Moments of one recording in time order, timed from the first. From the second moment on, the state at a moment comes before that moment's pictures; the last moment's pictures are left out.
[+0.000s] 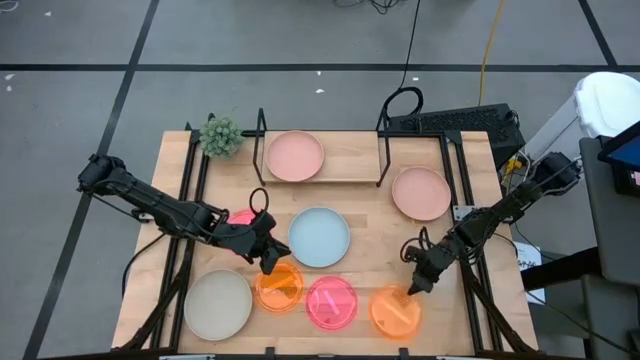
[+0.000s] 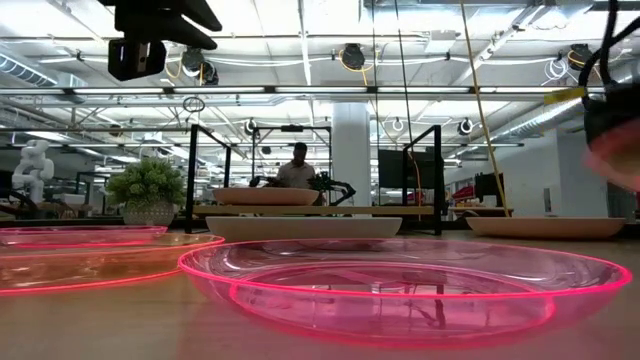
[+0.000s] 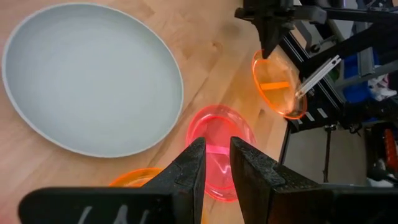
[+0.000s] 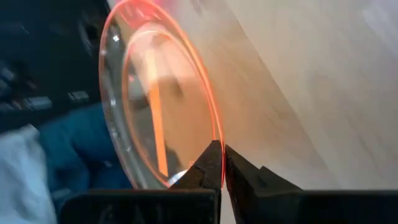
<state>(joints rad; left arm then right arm) -0.39 1.24 0.86 -0.27 -0.24 -1.03 0.60 1.10 0.15 0.35 -0.21 1.50</state>
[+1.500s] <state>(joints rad) -0.06 0.93 0.86 -0.40 -0.32 -0.51 0.18 1.14 0.49 0.20 0.68 1.64</state>
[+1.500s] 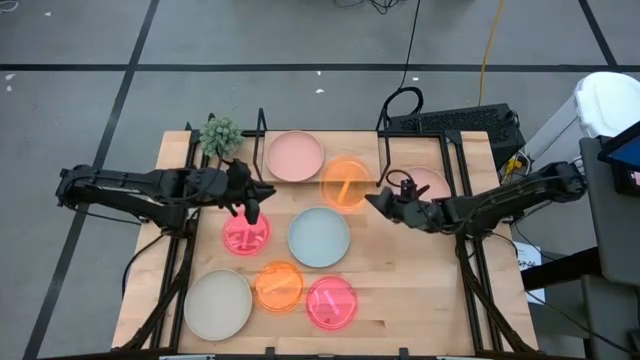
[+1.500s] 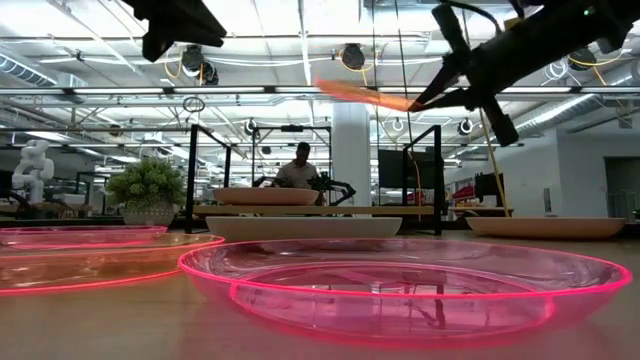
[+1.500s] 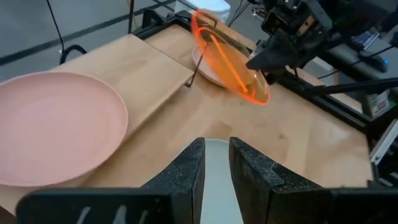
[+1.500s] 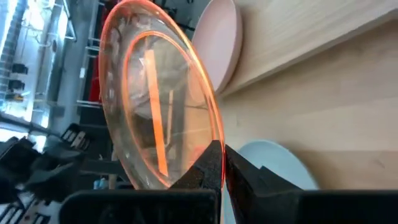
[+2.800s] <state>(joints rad) -0.04 0.93 0.86 -0.40 -0.32 -0.41 0.01 1.50 0.49 0.70 0.89 1.73</state>
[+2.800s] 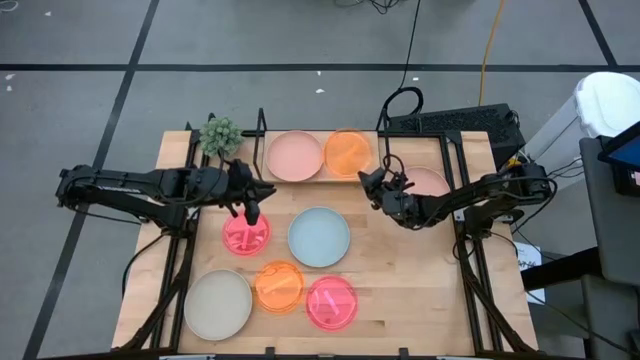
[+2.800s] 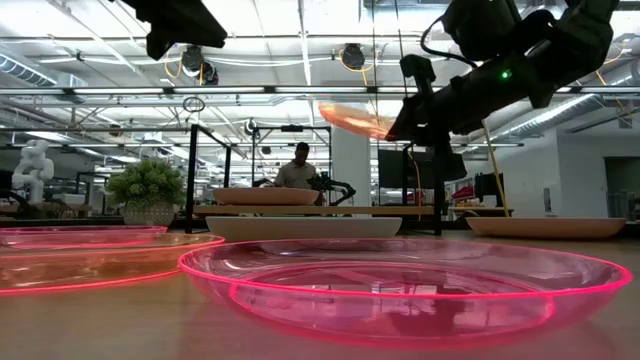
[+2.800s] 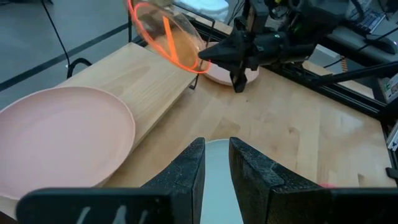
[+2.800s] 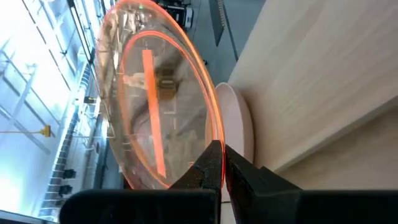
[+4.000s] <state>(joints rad) -0.04 0.93 0.86 -0.40 -0.32 -0.43 -0.16 1.50 0.49 0.55 0.89 1.75</state>
